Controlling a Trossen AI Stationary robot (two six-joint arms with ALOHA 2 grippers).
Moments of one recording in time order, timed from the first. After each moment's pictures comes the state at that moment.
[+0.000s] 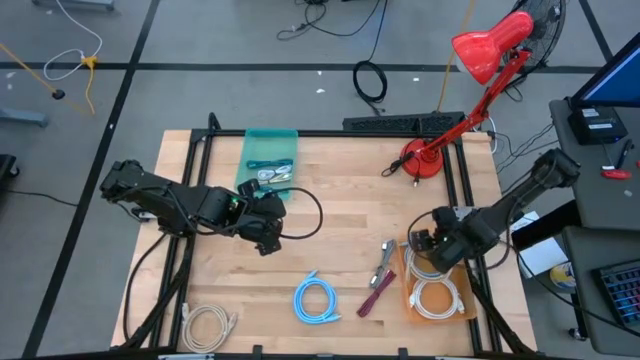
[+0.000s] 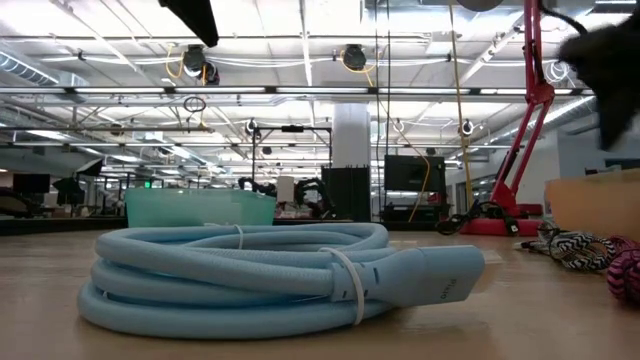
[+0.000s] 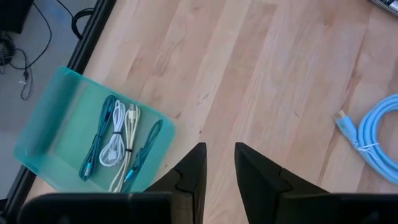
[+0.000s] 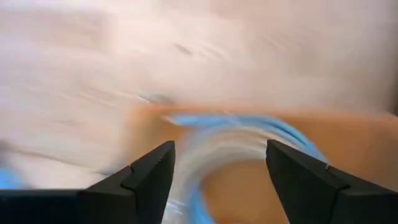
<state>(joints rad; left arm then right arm) -0.31 1.50 1.49 -1.20 -0.50 -0.54 0.62 1.03 0.76 -1.20 0.37 2.06</state>
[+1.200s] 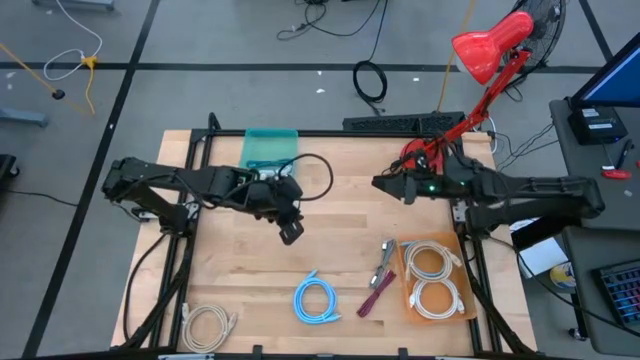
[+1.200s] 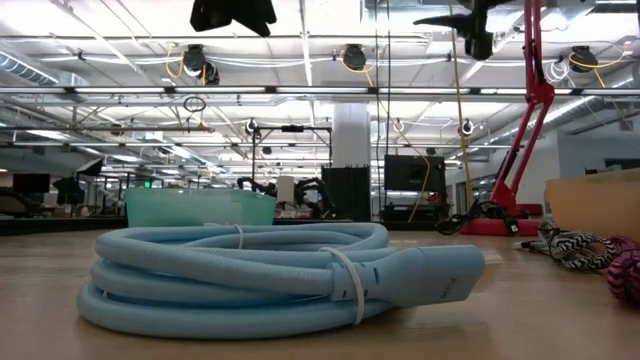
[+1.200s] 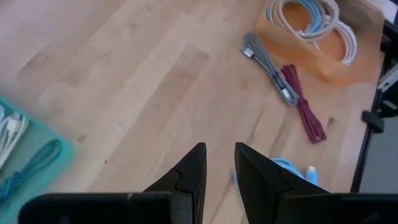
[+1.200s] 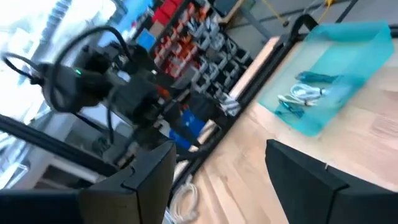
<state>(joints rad) -0.12 1.50 1.49 -0.90 -0.15 -0.65 -0.08 0.86 0.76 -0.01 0.06 0.92</state>
